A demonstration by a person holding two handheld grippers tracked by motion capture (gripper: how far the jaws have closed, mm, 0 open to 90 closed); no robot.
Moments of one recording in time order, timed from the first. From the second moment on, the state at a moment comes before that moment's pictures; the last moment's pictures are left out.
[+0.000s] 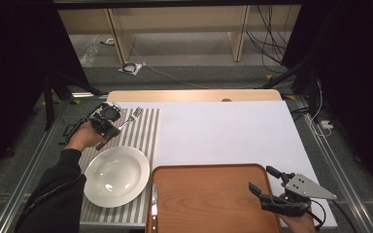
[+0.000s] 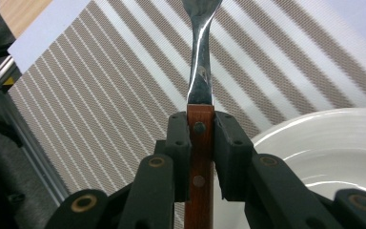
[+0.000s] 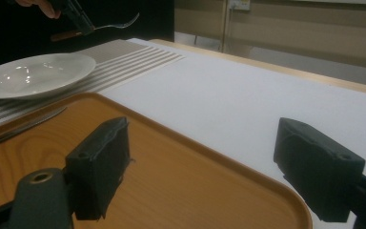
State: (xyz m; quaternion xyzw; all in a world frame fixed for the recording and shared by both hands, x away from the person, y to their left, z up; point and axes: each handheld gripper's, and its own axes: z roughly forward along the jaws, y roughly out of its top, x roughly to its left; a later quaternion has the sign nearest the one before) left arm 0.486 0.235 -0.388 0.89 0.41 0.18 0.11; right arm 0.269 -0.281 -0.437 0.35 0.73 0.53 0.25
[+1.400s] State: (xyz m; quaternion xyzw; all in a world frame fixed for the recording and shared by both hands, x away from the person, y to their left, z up) left arm 0.387 0.148 -0.379 0.90 0.34 0.14 0.22; right arm 0.268 -0.281 -0.436 0.35 0.73 0.53 0.25
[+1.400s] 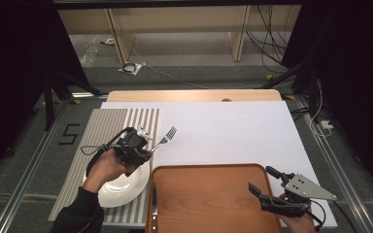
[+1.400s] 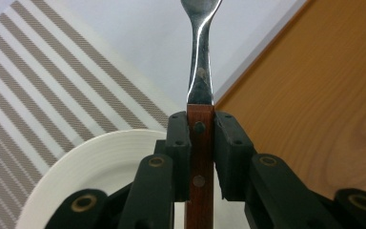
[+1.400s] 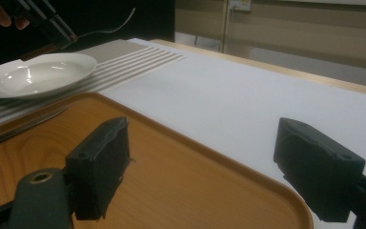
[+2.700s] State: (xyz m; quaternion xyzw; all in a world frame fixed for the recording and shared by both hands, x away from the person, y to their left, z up) left arm 0.329 0.086 -0.403 0.92 0.30 0.08 0.23; right arm 0.267 -0.280 -0.436 0.35 0.73 0.53 0.25
